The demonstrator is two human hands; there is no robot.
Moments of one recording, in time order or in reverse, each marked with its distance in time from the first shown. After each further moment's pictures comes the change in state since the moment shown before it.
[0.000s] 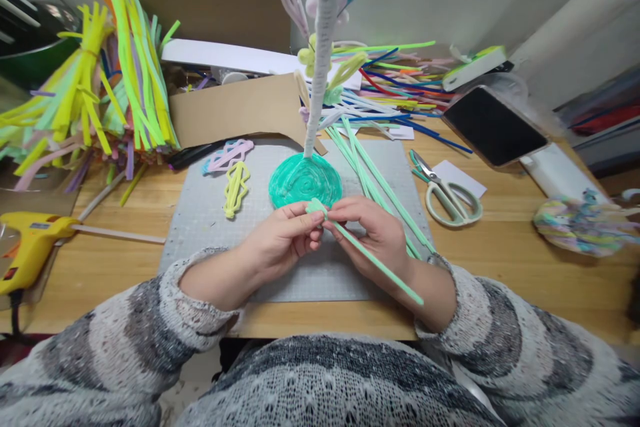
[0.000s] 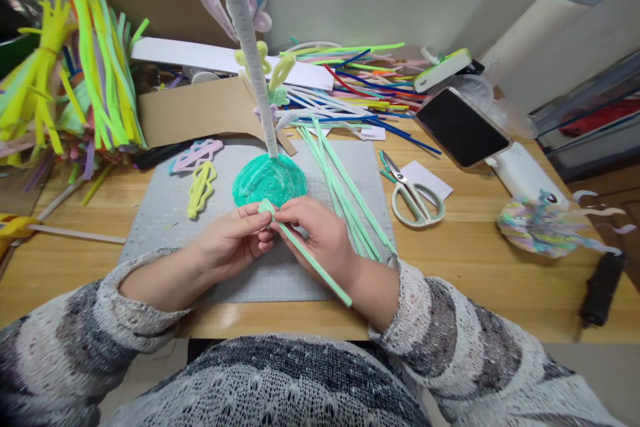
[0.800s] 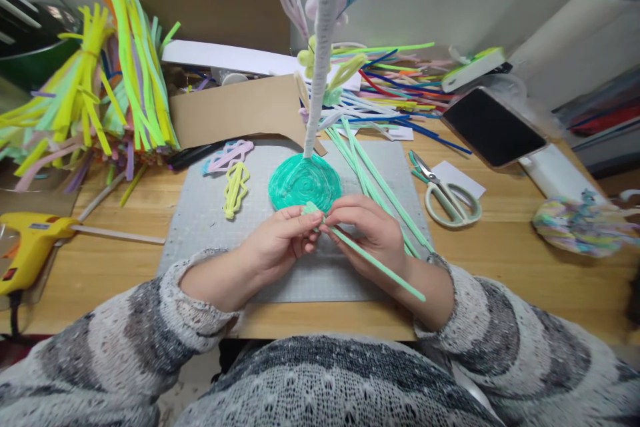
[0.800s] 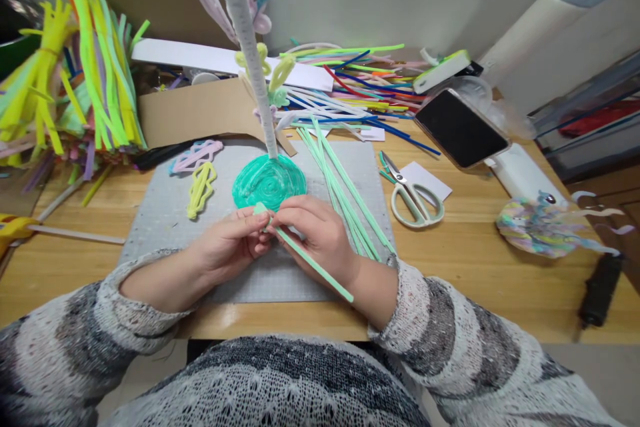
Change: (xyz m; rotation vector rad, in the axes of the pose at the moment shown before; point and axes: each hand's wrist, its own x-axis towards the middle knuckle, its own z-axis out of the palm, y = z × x) left_hand -0.002 -0.001 -0.001 0.078 0.055 -0.005; right_hand 0.003 -0.001 -0.003 -0.064 -0.043 -0.066
